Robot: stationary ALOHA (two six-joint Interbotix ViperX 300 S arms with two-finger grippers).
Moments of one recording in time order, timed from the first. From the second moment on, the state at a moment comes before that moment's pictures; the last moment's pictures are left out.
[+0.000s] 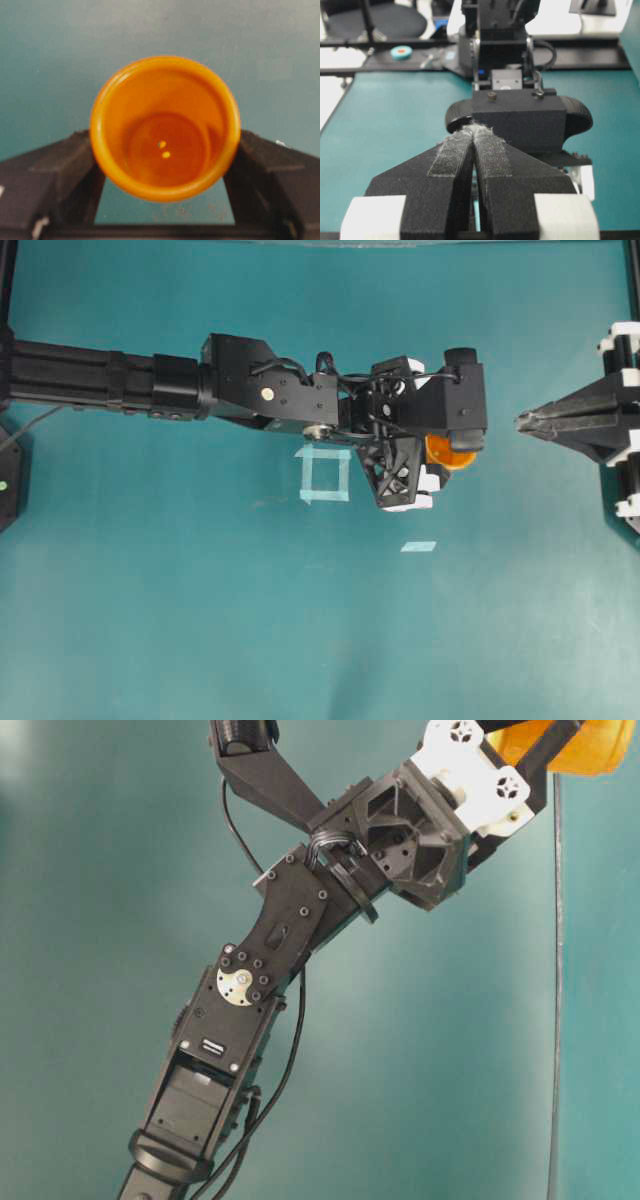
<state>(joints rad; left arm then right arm) 0.05 0.45 -0.08 0.02 0.39 0.03 0.00 -0.94 1.12 0.00 -0.17 0.04</state>
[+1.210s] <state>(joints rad) 0.06 0.45 -0.02 0.02 0.28 0.03 -0.01 -0.94 1.12 0.00 -0.17 0.04</state>
